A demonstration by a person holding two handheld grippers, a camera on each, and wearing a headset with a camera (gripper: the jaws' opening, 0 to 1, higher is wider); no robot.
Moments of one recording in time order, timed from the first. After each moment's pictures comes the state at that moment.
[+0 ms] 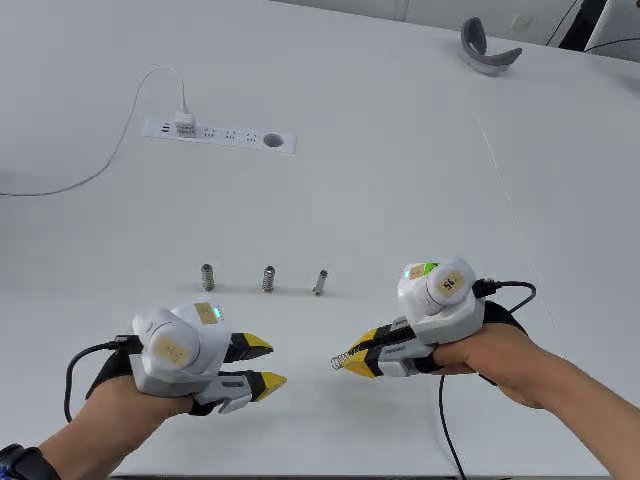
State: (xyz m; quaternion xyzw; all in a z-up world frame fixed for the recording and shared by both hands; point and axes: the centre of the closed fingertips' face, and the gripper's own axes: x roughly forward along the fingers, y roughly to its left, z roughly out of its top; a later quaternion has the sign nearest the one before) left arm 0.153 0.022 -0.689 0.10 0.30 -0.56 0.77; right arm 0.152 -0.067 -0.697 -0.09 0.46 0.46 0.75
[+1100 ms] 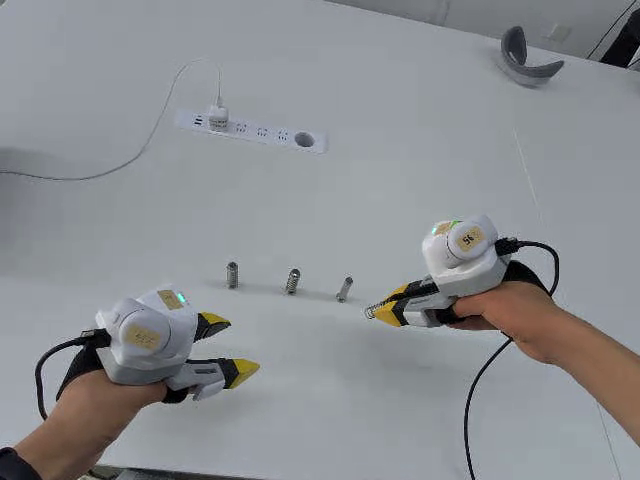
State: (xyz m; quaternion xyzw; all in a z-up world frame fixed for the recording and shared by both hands) left arm 0.189 0.088 -0.705 0.07 0.32 -0.46 0.82; right arm 0.237 -0.088 -0.690 -0.15 0.47 0.41 0.77
